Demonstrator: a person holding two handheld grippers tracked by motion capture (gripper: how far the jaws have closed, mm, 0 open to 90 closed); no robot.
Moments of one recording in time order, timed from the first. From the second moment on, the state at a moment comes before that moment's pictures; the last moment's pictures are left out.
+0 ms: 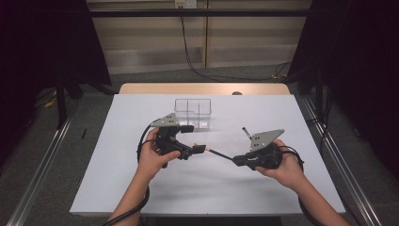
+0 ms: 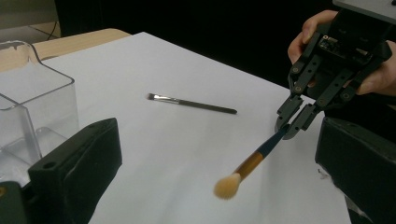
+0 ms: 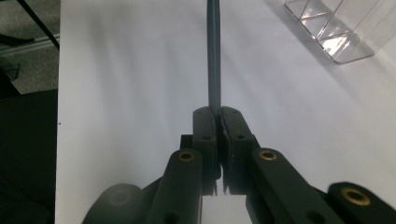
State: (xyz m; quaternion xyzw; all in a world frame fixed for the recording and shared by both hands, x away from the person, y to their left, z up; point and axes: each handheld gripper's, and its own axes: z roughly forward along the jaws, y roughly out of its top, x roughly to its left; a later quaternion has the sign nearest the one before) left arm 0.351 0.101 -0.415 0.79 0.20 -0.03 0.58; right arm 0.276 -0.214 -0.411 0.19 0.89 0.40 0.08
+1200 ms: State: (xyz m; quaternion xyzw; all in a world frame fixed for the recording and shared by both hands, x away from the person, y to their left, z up) left arm 0.346 0.086 -0.415 0.75 0.20 -0.05 0.63; right arm 0.280 -0.199 -0.404 0.24 0.83 0.49 0.13
